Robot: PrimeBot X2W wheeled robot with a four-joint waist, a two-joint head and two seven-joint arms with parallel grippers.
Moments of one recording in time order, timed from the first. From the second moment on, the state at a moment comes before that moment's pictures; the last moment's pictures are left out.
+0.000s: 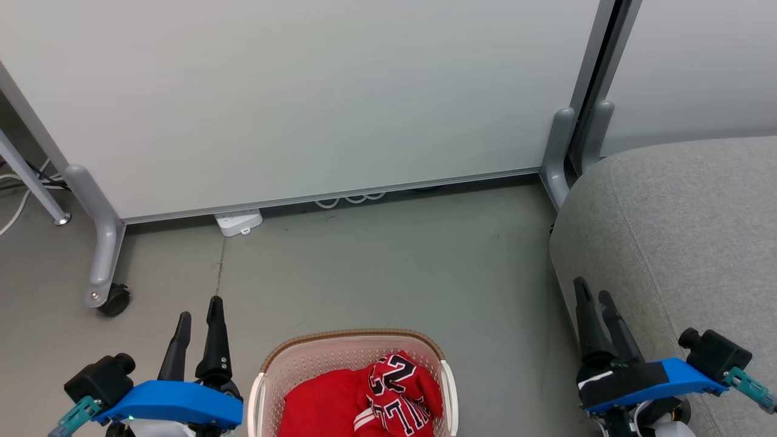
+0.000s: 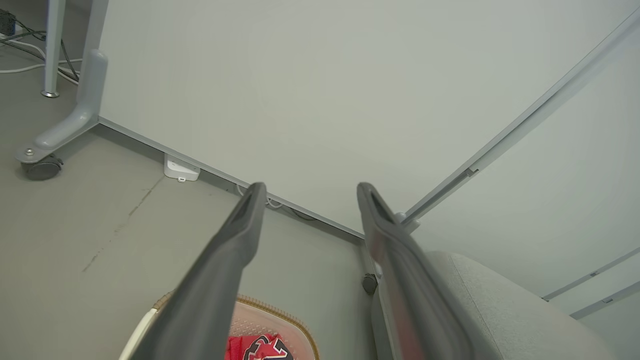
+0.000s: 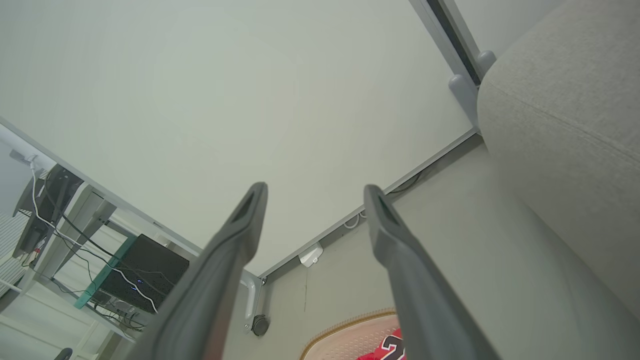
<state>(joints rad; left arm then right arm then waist) -0.13 0.04 -0.05 0.27 -0.70 -0.05 -0.10 -0.10 -0.05 0.06 0.25 0.74 0.13 -0.10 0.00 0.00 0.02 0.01</state>
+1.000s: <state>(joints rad) -0.16 0.04 -0.10 0.33 -0.39 -0.03 -0.18 -0.13 -0.05 0.08 0.30 0.40 0.13 -0.18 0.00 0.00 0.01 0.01</state>
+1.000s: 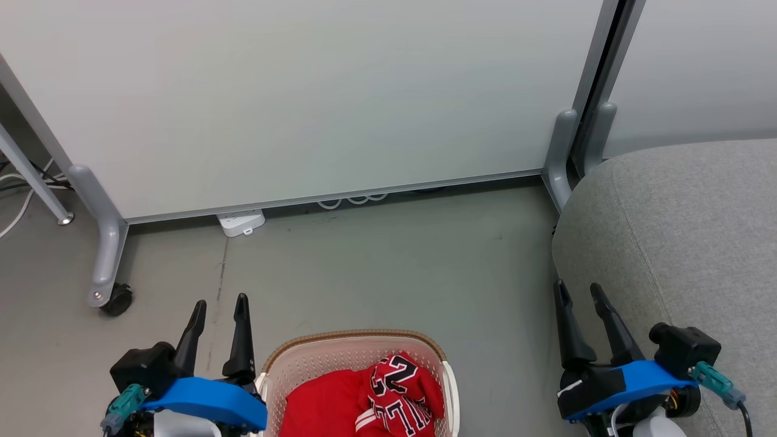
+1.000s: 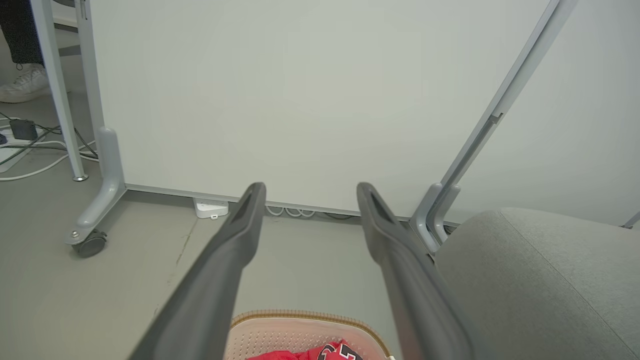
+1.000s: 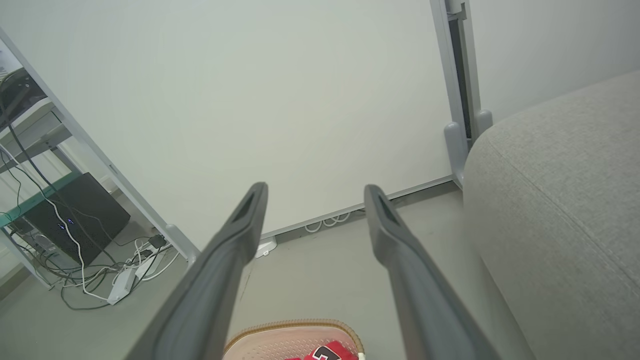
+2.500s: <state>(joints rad) -0.19 0.05 -0.14 0.37 -0.10 -0.01 -0.26 -0.16 -0.05 0.07 0.35 0.07 0.13 -0.26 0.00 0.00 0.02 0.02</state>
